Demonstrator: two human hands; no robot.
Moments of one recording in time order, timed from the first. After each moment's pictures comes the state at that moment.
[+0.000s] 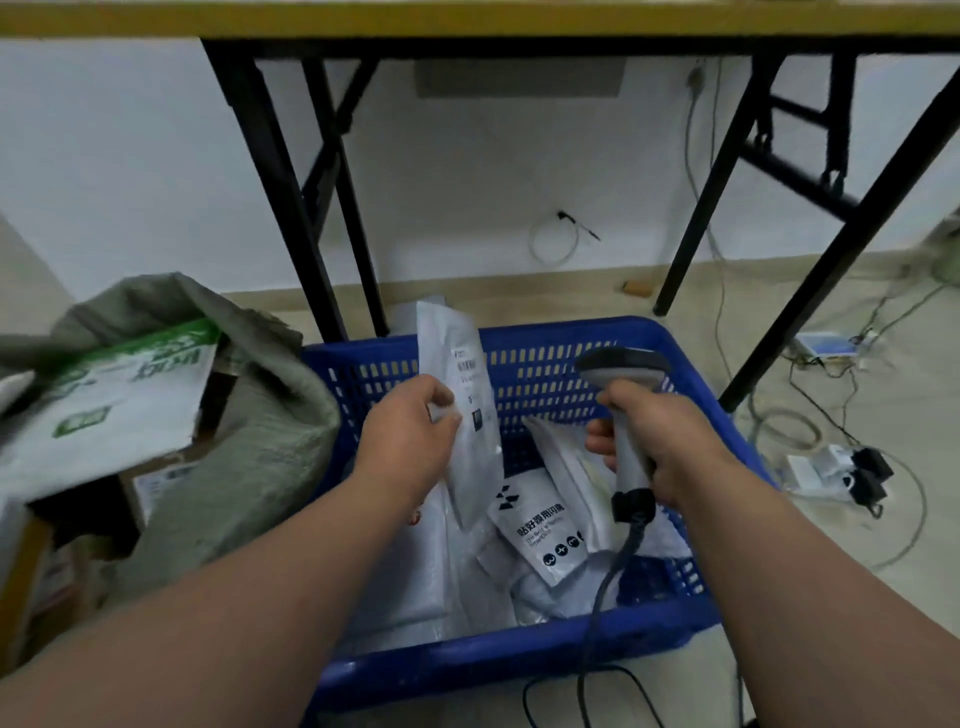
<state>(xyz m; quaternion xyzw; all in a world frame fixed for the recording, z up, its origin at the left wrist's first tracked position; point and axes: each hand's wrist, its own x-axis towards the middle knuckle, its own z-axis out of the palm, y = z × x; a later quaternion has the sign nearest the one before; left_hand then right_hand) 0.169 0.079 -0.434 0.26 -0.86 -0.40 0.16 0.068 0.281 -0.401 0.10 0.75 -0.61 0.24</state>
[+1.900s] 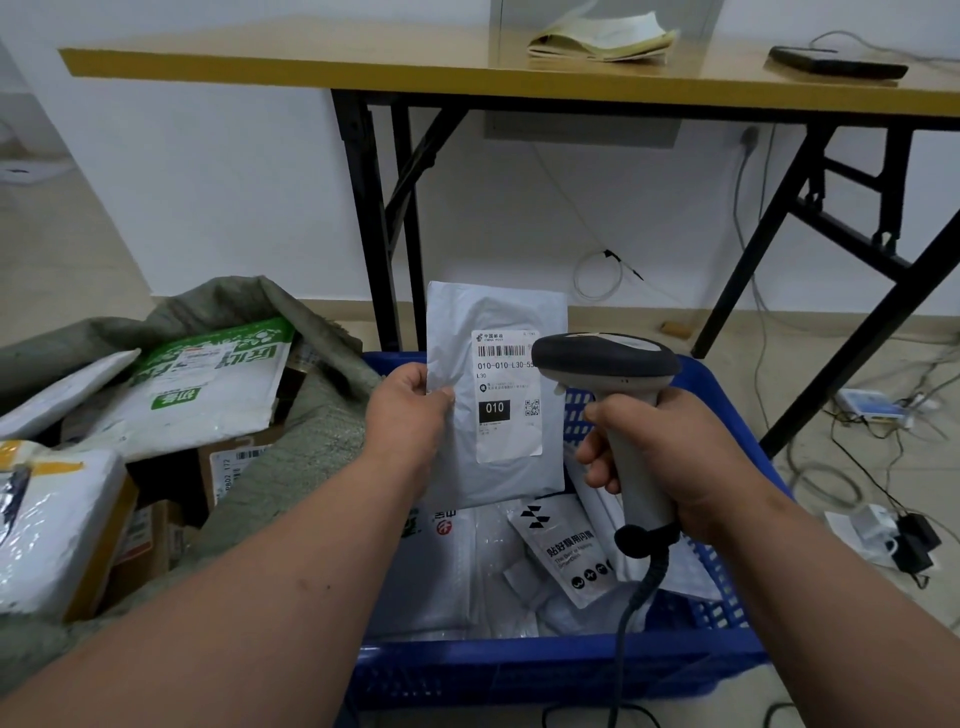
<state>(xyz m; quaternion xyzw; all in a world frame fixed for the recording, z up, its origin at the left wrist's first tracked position) 0.189 0.051 -0.405 0.36 -0.62 -0.65 0.25 0.140 0.256 -0.331 -0.15 0.75 -0.60 0.24</state>
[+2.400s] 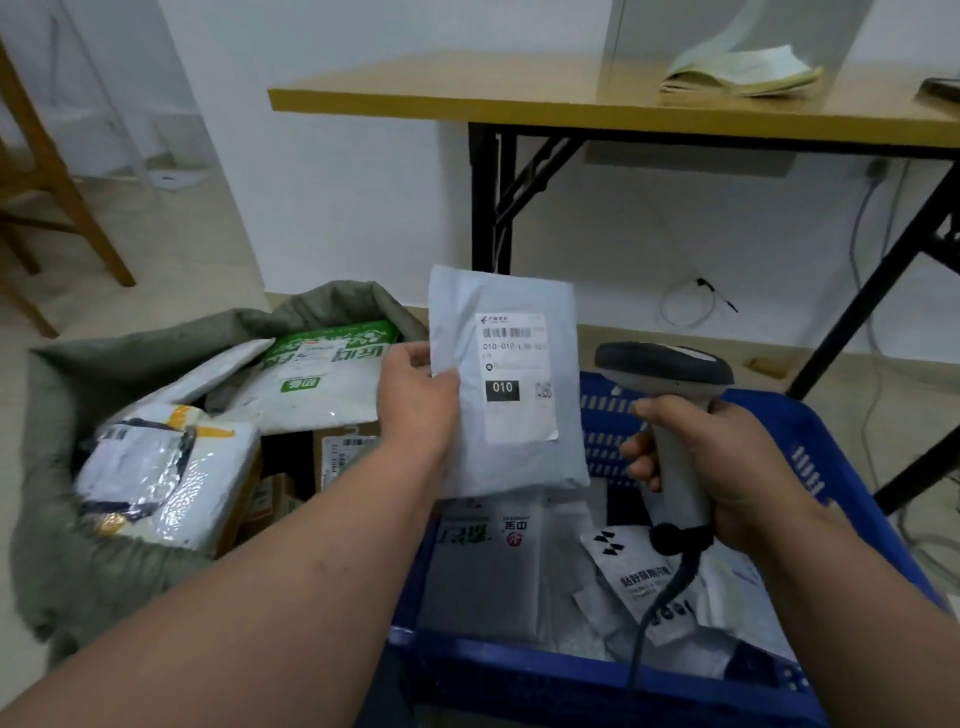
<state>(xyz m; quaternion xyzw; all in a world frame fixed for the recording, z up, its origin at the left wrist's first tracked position) 0.241 -0.006 -0.375 0.44 -0.60 -0.55 0.38 0.145 0.205 -0.341 -0.15 0.72 -0.63 0.25</state>
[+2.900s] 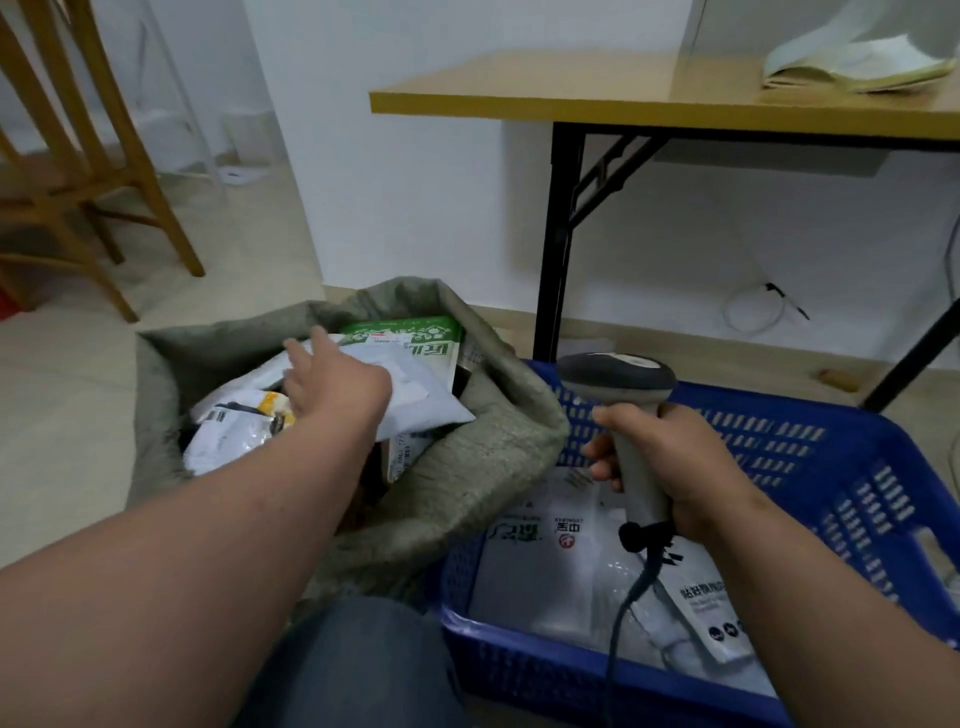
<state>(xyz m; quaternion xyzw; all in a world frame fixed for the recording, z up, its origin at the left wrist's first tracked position) 0.330 -0.109 -0.357 0.64 -0.68 -0.28 0.22 0.185 0.130 -0.359 -0.20 0.71 -0.60 0.31</state>
